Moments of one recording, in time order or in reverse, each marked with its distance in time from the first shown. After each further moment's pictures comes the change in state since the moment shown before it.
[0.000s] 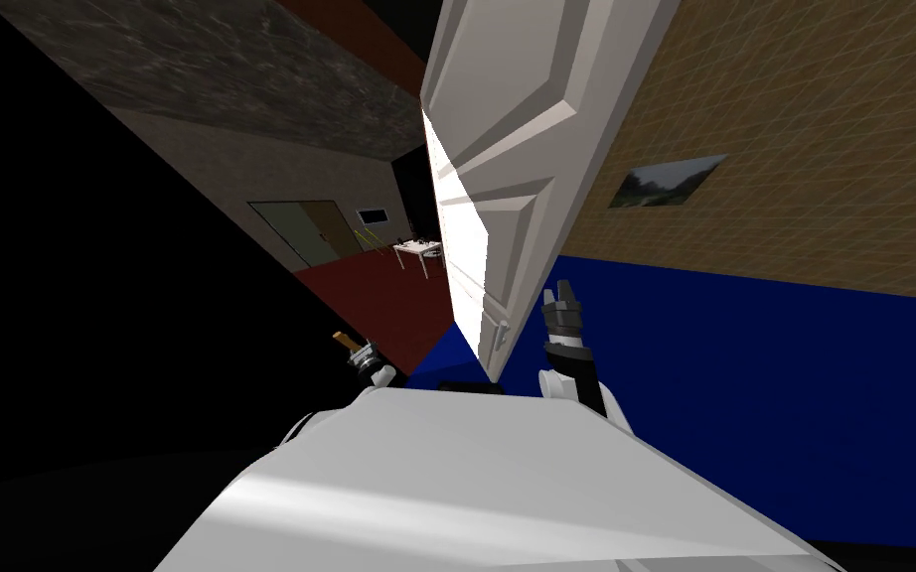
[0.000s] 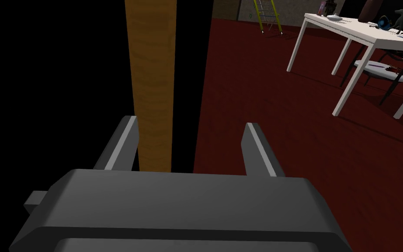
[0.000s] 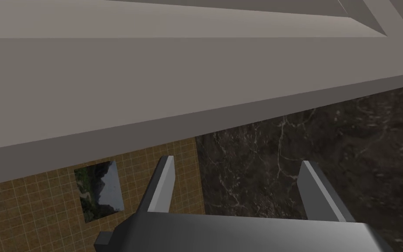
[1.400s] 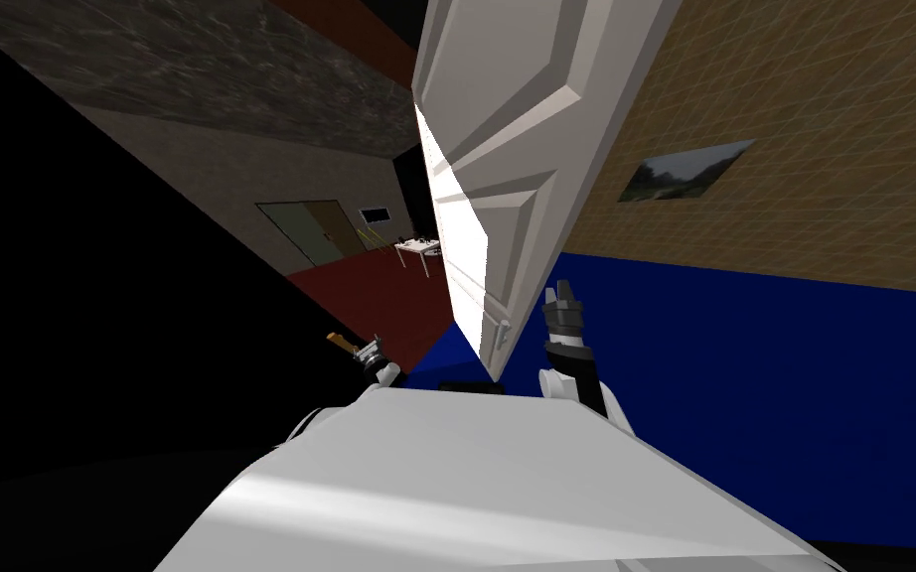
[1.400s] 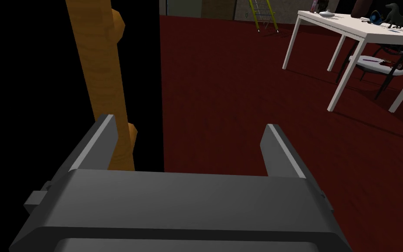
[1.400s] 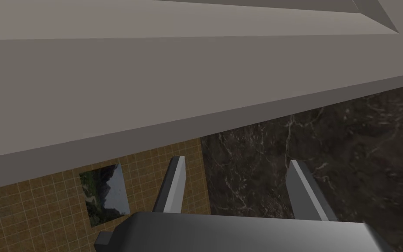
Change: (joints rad) arm -0.011 -0.014 -0.066 -0.019 0.046 -0.014 -0.041
